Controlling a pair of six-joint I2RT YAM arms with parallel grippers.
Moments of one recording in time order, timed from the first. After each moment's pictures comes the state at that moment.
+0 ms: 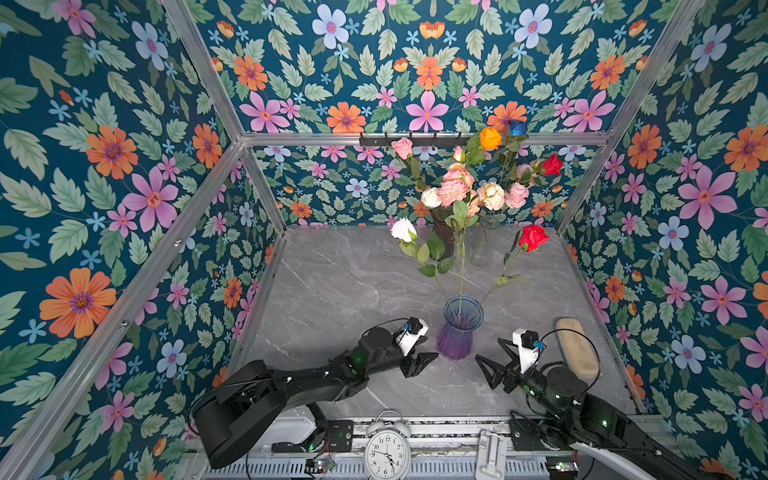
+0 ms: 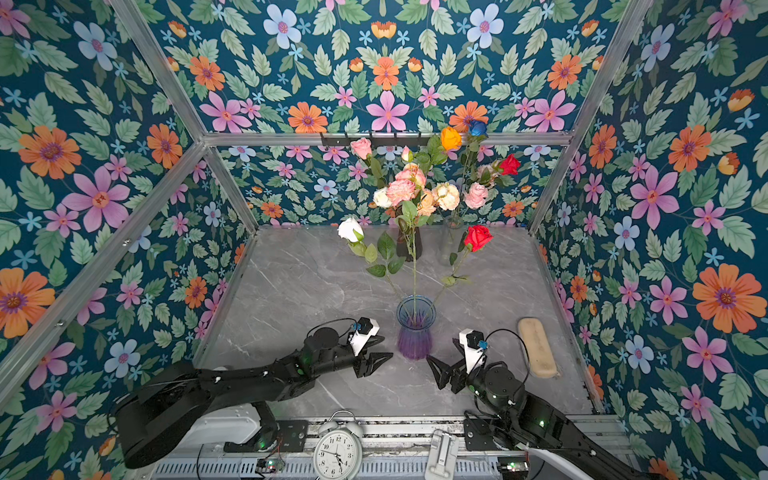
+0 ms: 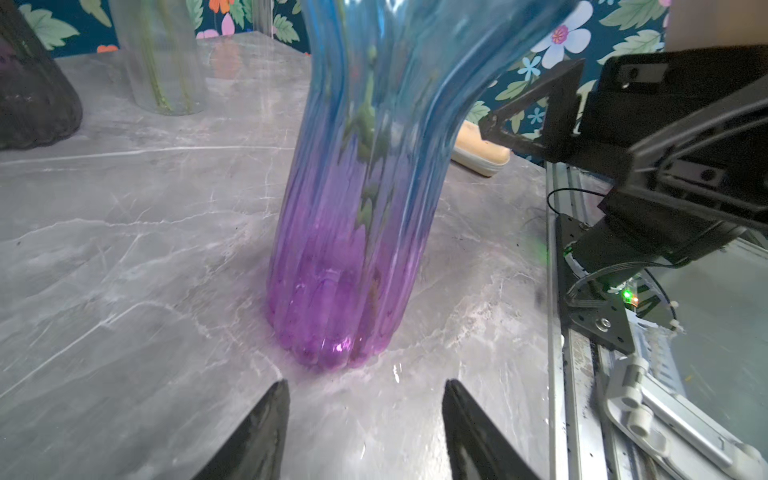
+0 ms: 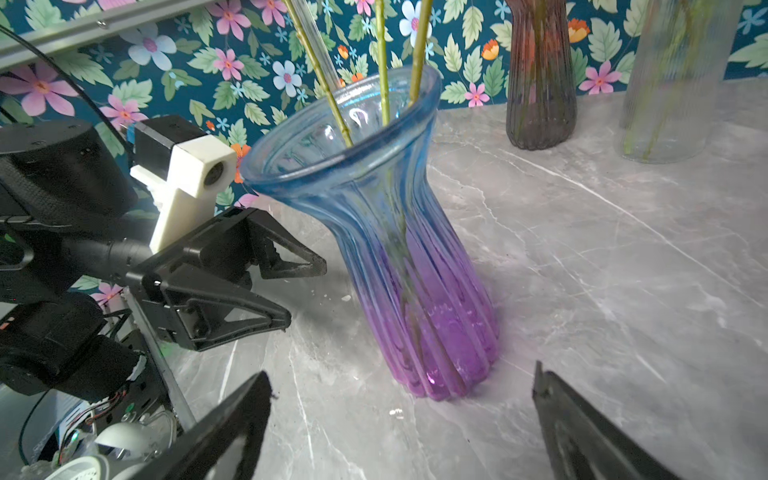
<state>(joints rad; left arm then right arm) -0.94 1.33 0.32 0.69 0.29 -0.13 0.98 0.03 0.20 -0.42 0.25 0.42</state>
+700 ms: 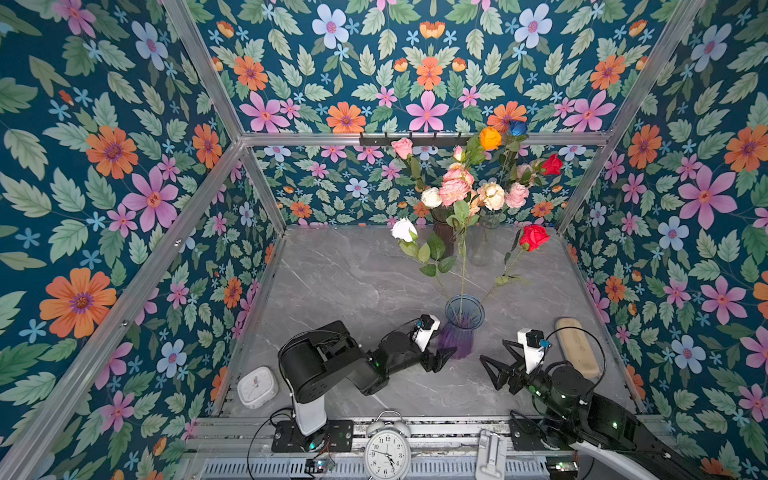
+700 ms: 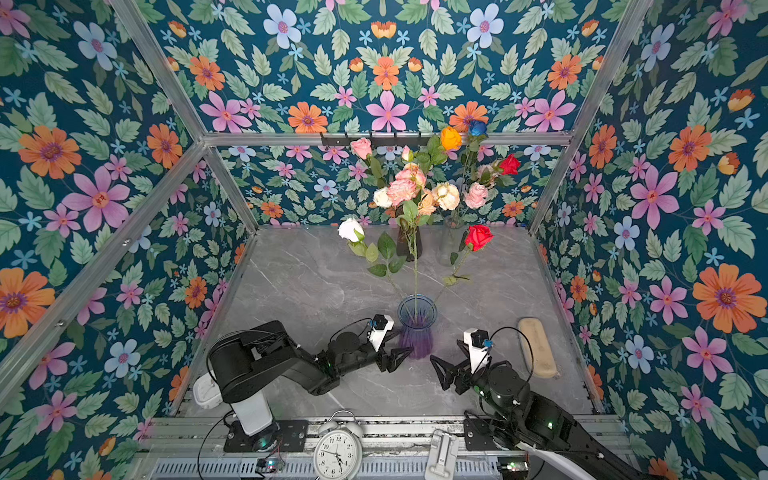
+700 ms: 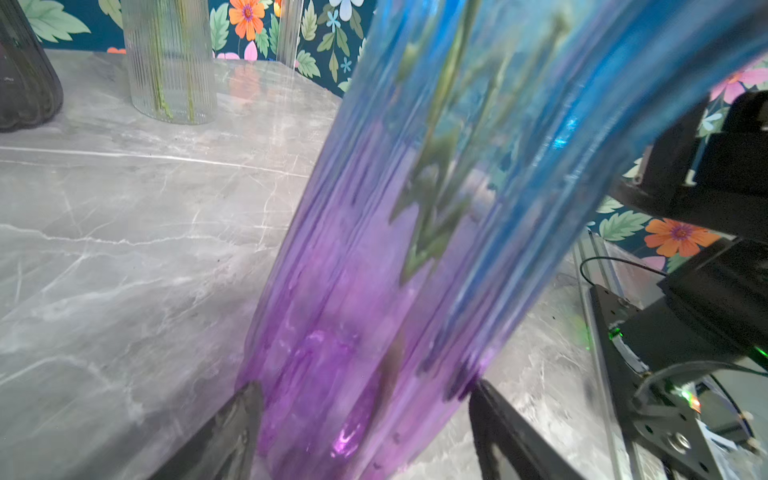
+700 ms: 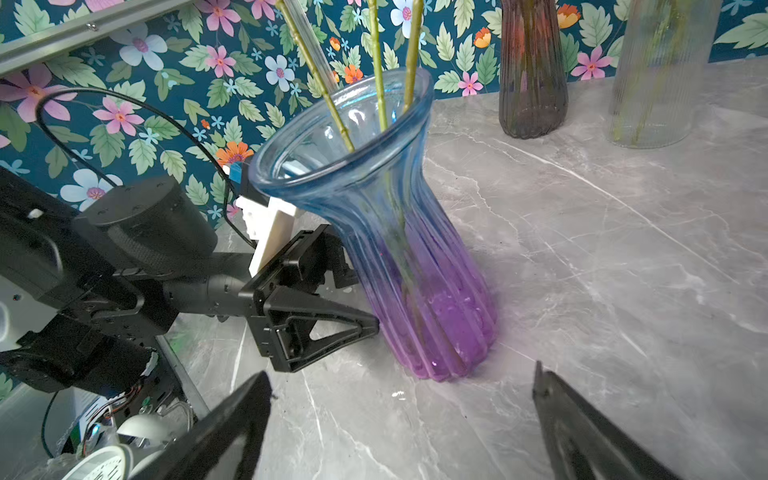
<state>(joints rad) -1.01 1.81 0.42 1.21 0.13 -0.29 0.98 0.02 0.27 -0.52 0.24 0.45</state>
